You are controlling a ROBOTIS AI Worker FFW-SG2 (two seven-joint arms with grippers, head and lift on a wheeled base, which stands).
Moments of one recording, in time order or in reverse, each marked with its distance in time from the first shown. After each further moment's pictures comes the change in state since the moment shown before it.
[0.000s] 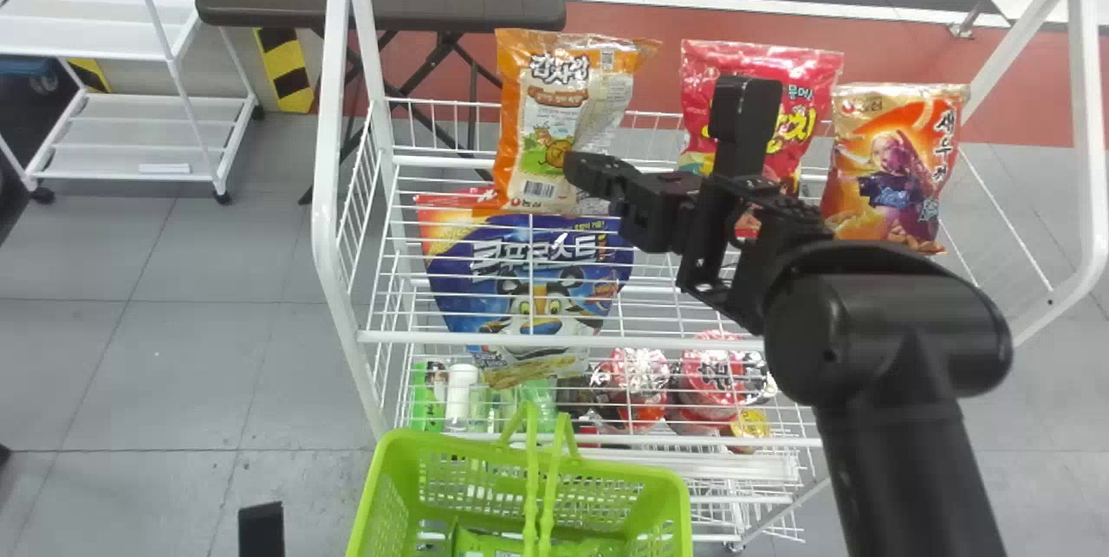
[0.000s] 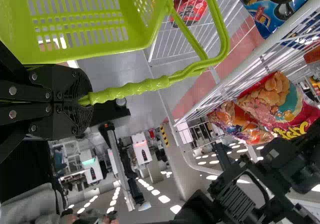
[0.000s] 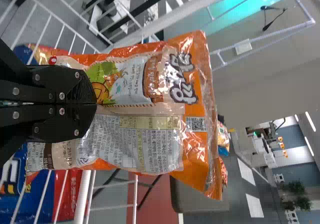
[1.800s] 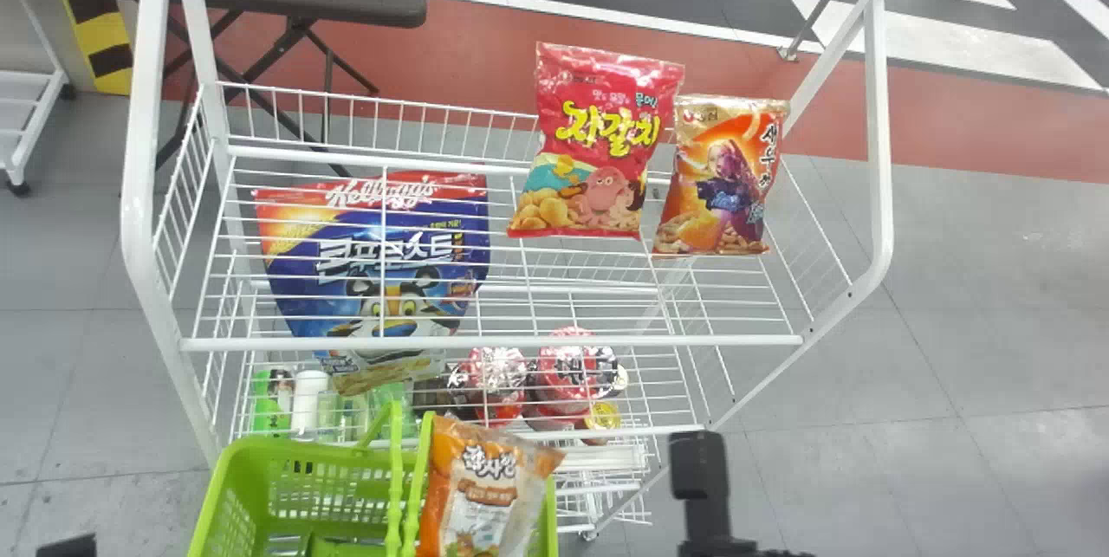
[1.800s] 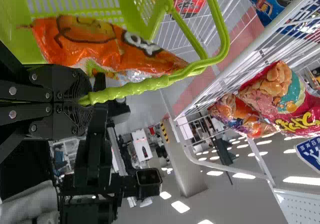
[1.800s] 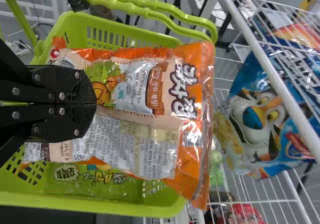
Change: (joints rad) left arm 0.006 -0.021 -0.015 -0.018 -0.020 0.000 -0.005; right arm 0.630 -0.003 -0.209 -0.396 -0.016 0.562 0.186
